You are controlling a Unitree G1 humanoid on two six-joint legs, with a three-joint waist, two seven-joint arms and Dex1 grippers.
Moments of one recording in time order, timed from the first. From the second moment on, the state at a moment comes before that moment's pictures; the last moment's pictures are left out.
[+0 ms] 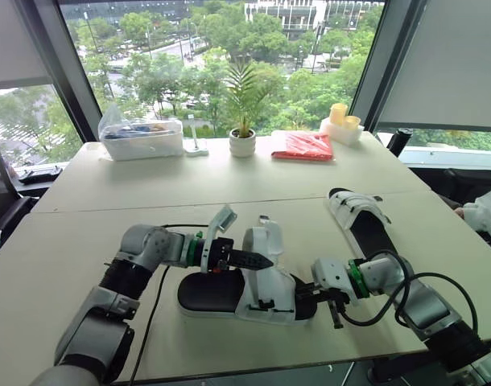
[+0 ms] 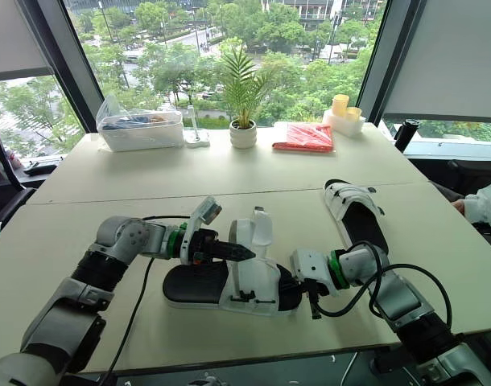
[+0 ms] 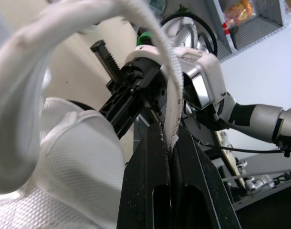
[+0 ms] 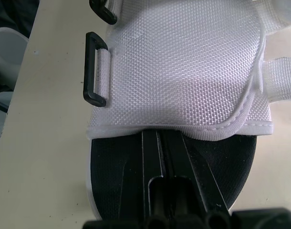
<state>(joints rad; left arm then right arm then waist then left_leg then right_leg) -0.81 0.43 -0.24 0.32 -0.84 1.22 -1.13 -0.36 -0.76 0.30 0.01 0.14 0.02 1.27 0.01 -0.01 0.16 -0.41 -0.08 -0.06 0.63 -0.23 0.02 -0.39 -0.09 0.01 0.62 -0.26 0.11</state>
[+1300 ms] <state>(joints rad) -0.80 0.42 -0.28 0.25 -0.59 1.02 -1.24 -0.34 -0.76 0.29 -0.02 0.13 0.02 1.25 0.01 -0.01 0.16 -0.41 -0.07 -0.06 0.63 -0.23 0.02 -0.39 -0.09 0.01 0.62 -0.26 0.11</state>
